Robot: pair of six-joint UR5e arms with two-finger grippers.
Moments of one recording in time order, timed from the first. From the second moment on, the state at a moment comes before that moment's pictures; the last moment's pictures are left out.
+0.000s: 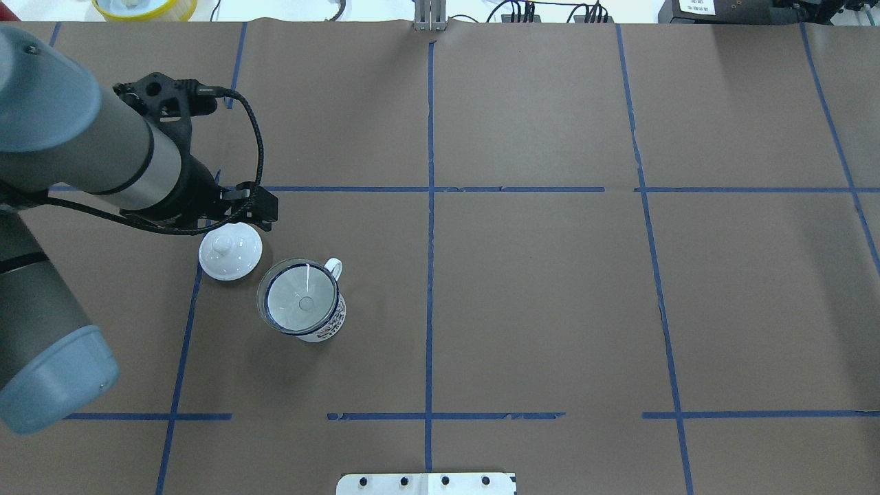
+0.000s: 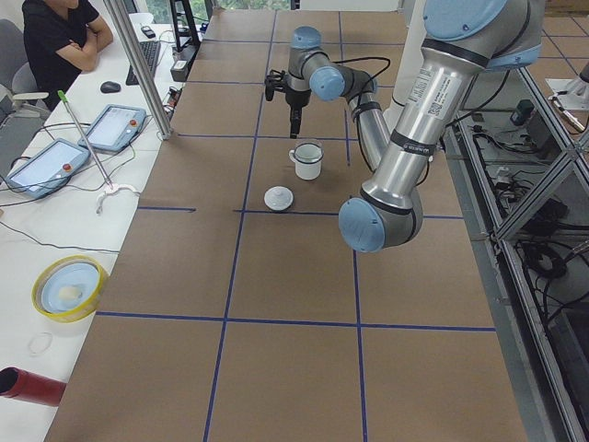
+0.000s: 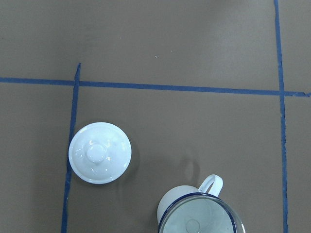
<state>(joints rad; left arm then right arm) -0.69 -2.05 -2.14 -1.28 -1.94 -1.12 1.57 -1.68 1.66 -1.57 2.29 0.01</state>
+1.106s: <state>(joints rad) -0.49 -2.15 -1.95 -1.35 -1.82 -1.21 1.57 -1.68 1.66 -1.57 2.29 0.01</state>
